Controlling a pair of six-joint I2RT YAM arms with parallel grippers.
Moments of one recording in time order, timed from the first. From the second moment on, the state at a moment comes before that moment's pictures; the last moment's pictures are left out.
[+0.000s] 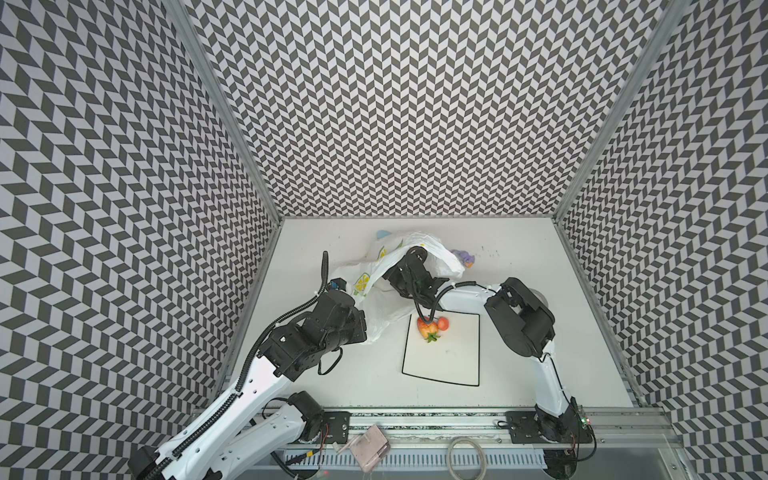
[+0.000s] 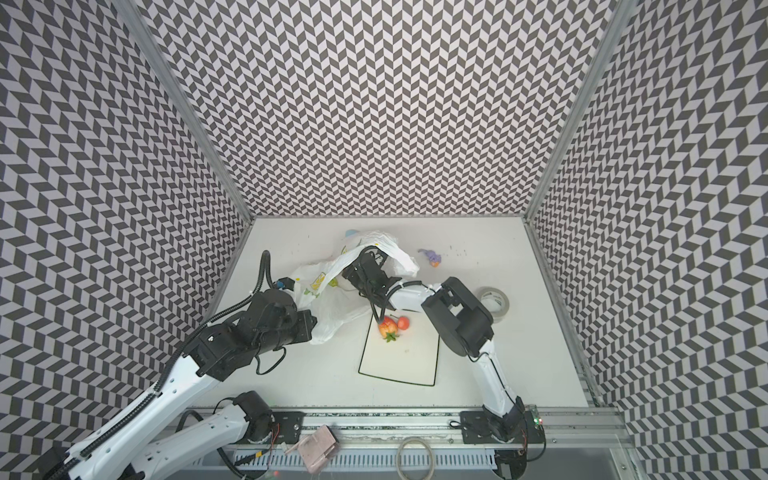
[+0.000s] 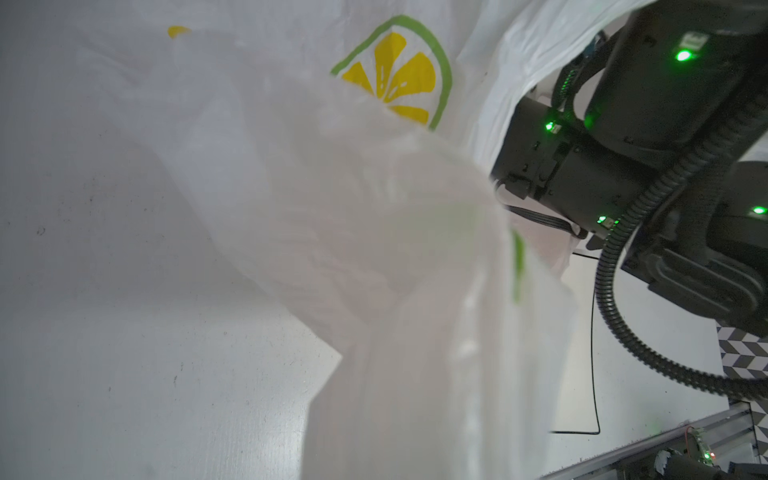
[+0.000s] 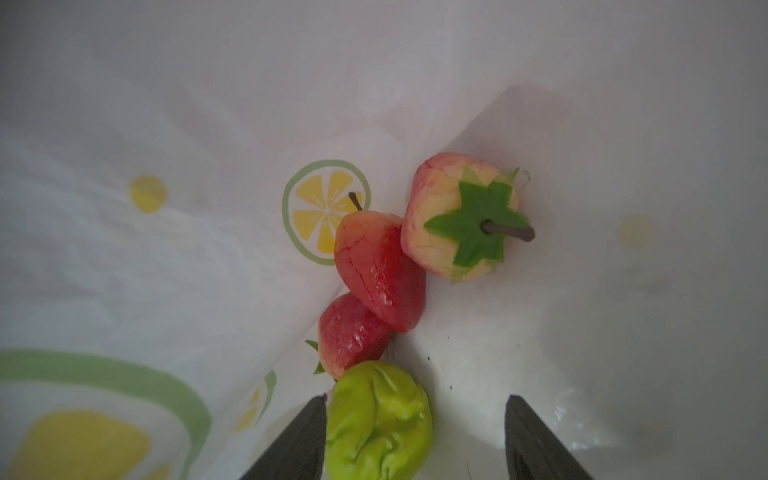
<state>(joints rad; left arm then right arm) -0.68 0.81 0.87 -0.87 -0.10 -0.72 0.78 2.19 1.46 0.19 0.09 1.37</state>
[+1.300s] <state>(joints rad) -0.68 0.81 0.87 -0.90 -0.11 -0.69 0.72 2.45 1.82 0.06 0.19 1.50</state>
